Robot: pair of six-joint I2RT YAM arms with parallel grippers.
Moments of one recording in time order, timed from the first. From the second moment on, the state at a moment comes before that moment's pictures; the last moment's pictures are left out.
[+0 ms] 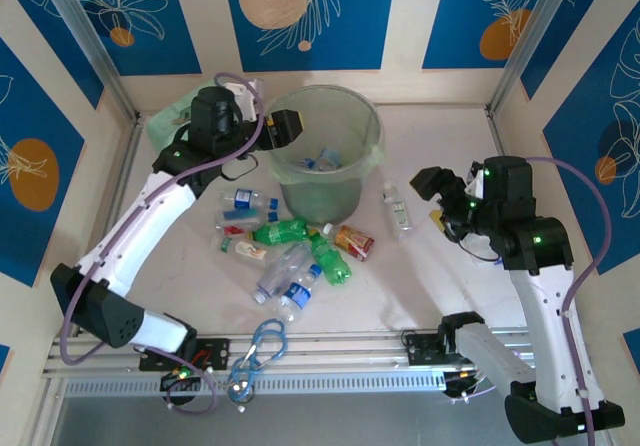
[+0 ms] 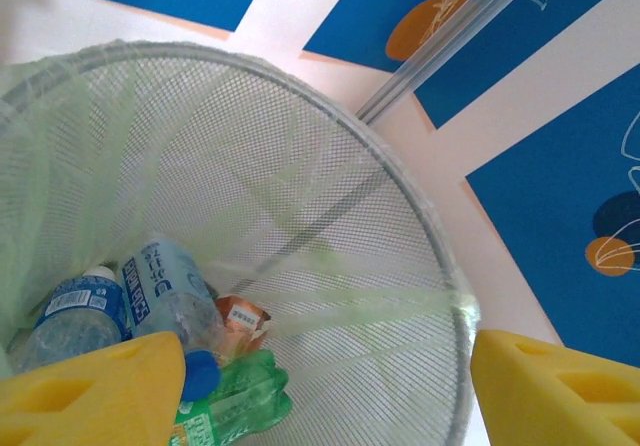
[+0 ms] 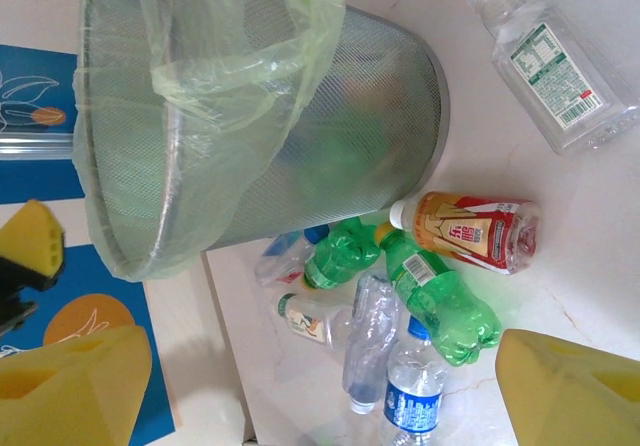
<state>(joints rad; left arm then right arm) -0.47 1.40 1.50 -0.43 0.31 -0.57 0.14 0.87 1.25 -1.10 -0.37 0.99</state>
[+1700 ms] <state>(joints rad) -0.47 0.86 1.07 -0.57 0.24 -0.65 0.24 1.79 1.20 -0.90 -0.01 0.64</state>
